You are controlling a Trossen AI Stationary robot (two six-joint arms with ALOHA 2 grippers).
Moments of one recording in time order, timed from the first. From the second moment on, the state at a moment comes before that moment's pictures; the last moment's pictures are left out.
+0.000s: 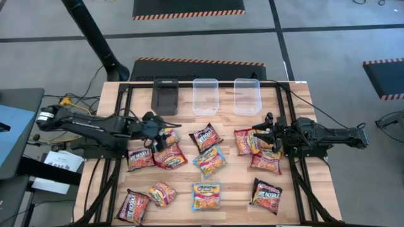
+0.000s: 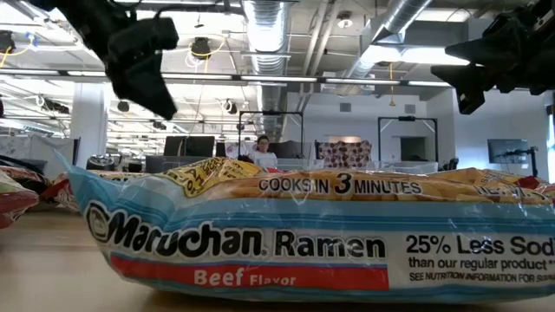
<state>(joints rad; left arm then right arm) -0.08 1.02 0.67 -0.44 -0.42 -0.43 -0.04 0.05 0.01 0.16 -0.02 0.28</state>
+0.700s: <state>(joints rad) 0.03 1.25 0.67 -0.50 -0.23 -0.48 -0.04 0.05 0.01 0.12 -0.02 0.29</state>
